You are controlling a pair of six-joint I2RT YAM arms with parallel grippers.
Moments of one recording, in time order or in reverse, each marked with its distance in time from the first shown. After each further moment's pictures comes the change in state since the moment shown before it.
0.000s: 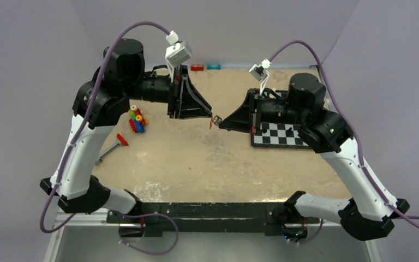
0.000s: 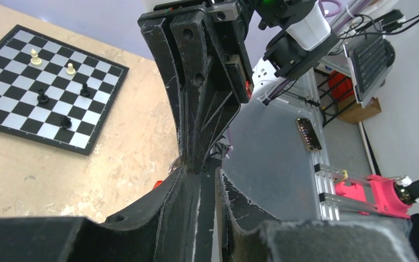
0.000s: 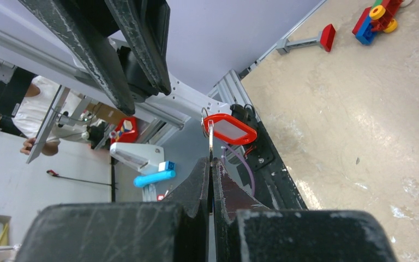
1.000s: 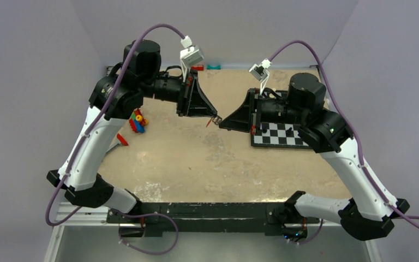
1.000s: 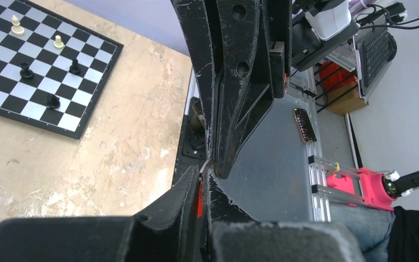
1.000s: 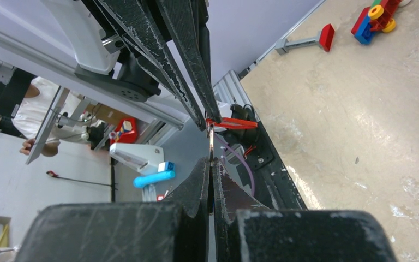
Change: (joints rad) left arm 0.000 0.046 -0.063 -0.008 0.013 0.019; right arm 0.000 0.000 0.000 0.004 0.001 0.001
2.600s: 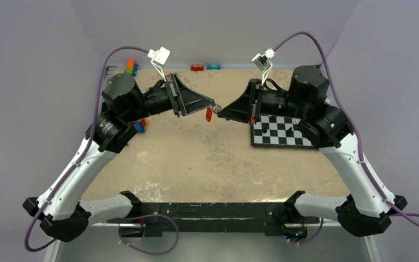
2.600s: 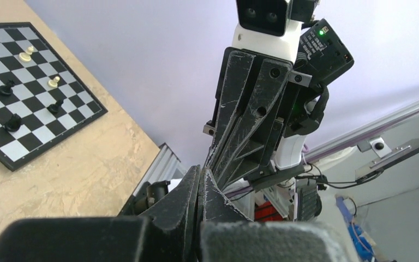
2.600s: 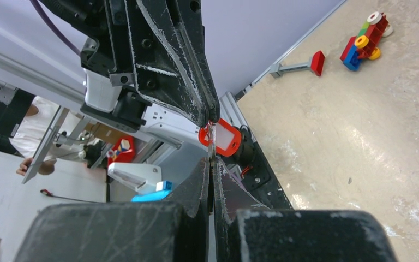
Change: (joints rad) left arm -0.010 -0.348 -0.605 0.698 -0.350 -0.742; right arm -0.013 0.044 0.073 0.023 0.031 0.019
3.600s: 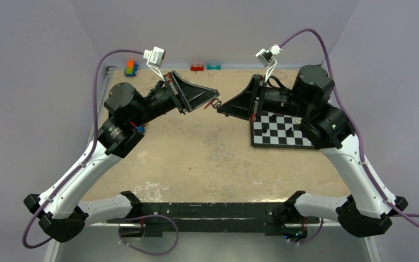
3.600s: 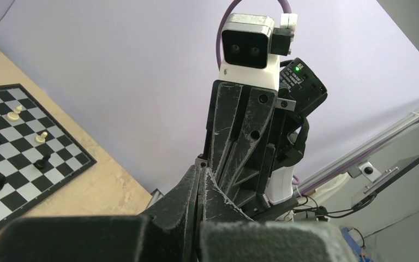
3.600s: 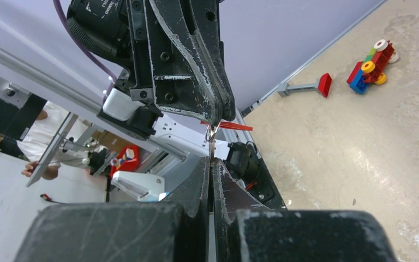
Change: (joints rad) left arm -0.072 -0.033 -0.125 0.298 -0.177 -0.033; right arm 0.000 -0.006 -0.001 0.092 -0.003 0.033
